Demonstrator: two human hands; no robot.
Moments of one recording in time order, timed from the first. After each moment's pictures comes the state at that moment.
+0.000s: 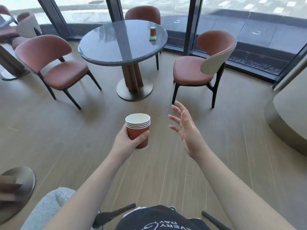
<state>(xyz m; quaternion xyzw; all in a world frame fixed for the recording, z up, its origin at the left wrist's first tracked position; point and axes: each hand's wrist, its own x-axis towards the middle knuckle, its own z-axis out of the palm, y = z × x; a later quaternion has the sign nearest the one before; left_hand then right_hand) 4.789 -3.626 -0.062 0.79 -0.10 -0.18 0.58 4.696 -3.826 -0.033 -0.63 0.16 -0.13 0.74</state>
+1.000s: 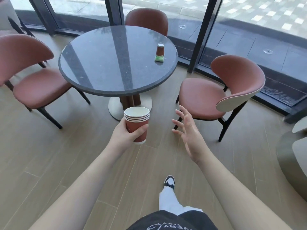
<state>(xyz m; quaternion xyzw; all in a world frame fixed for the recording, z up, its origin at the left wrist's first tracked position) 5.237 -3.806 -0.088 0.77 -0.10 -0.18 0.60 5.123 -4.009 -0.057 -0.65 0.19 -0.11 0.73</state>
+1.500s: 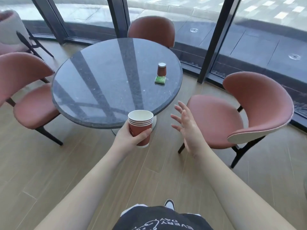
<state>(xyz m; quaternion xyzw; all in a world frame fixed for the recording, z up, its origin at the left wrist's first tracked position) 5.416 -3.972 -0.071 0.79 -0.08 -0.17 0.59 5.345 -4.181 -0.057 -0.66 0.15 -0.09 0.73</state>
